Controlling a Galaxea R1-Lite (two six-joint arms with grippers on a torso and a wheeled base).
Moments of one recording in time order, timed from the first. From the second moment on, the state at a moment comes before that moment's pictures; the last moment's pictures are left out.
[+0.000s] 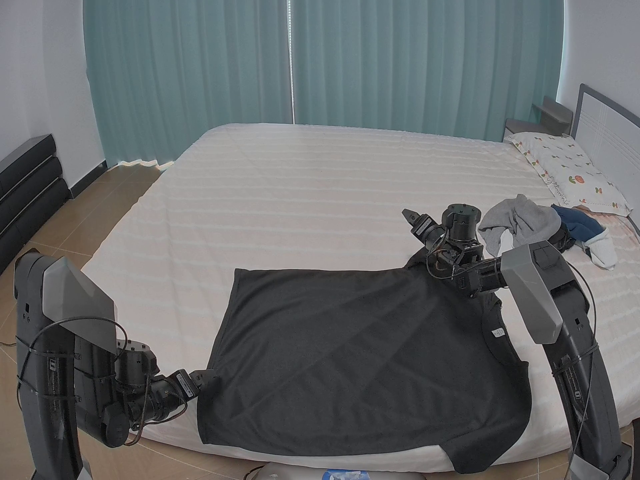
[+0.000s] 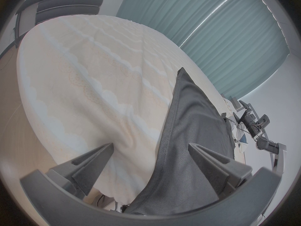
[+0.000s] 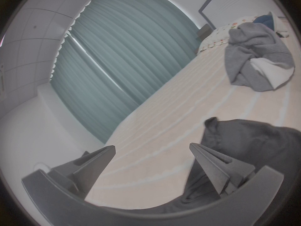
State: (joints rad) left arm -0.14 2.40 -0.14 -1.55 -0.12 -0.72; right arm 0.21 2.80 -2.00 -0.68 -0.06 0.76
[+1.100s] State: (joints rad) left arm -0.14 2.32 -0.91 -1.02 -0.07 -0.82; right arm 0.03 2.47 -1.37 -0.79 0.08 0.74
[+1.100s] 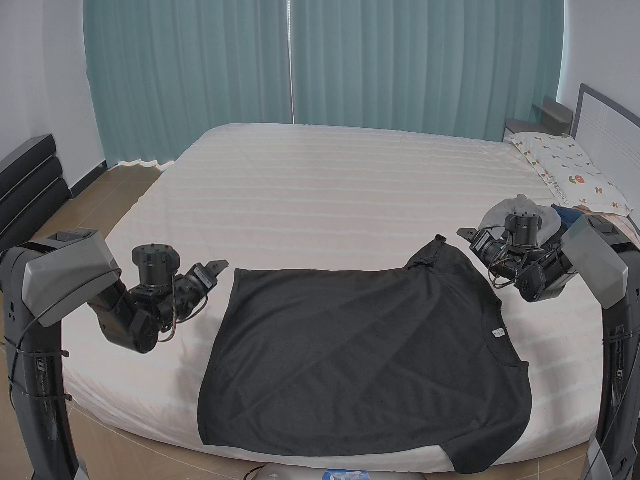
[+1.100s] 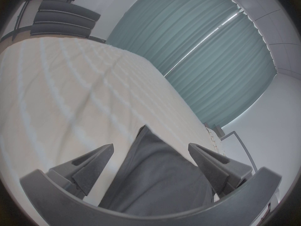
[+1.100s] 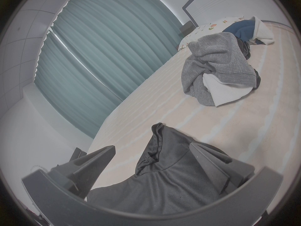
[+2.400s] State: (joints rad) left arm -0.22 2.75 -1.65 -0.76 0.15 -0.81; right arm 0.00 2.57 -1.43 -0.80 0.09 0.67
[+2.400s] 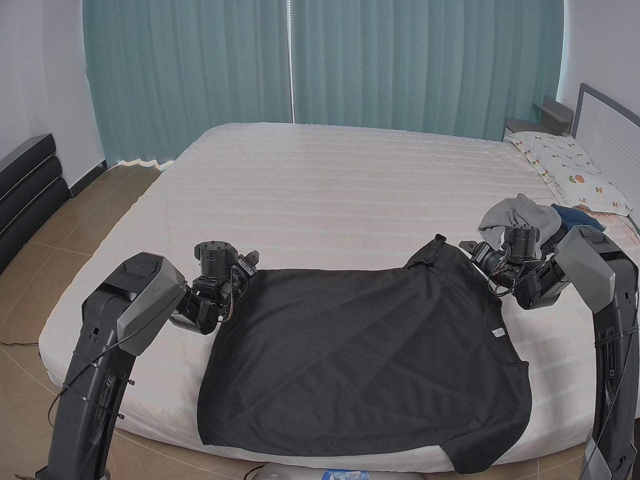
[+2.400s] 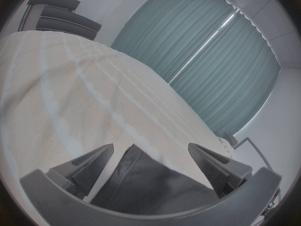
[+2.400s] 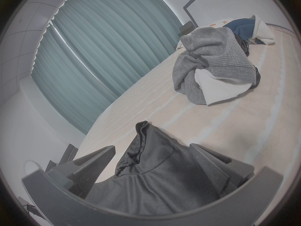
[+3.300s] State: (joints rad) left arm -0.21 2.75 -1.63 -0.75 0.16 -0.82; right arm -0.01 2.76 -1.70 -0.71 0.03 0.59
